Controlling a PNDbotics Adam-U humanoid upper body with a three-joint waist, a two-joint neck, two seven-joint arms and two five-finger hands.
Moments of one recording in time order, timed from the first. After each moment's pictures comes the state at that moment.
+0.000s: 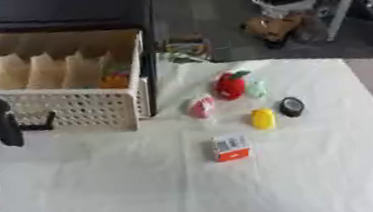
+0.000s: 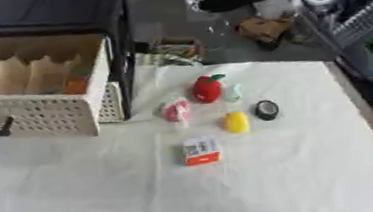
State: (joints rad) left arm -0.41 0.26 -0.10 -1.99 0.13 -0.15 0.20; right arm -1.16 -0.60 0.32 -1.69 0.41 0.35 0.28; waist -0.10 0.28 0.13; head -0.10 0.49
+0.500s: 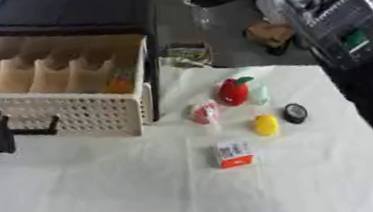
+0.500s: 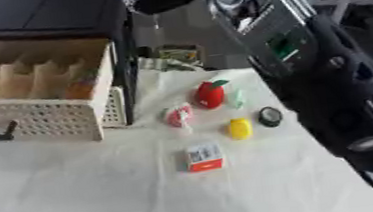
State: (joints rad) left arm -0.43 0.25 -0.11 -1.99 0.14 -0.14 0.18; right arm -1.25 -0.43 0.32 -1.52 0.54 0.31 0.24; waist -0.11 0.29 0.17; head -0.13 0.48
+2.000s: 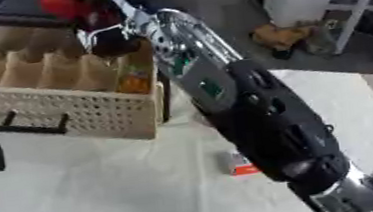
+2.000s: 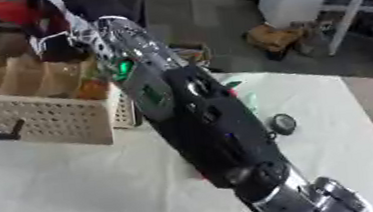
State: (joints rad) left arm -0.48 0.22 -0.13 -1.99 0.15 -0.11 0.15; right arm -1.34 -0.13 0.30 -1.22 0.84 0.21 0.09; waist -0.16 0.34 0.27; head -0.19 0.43
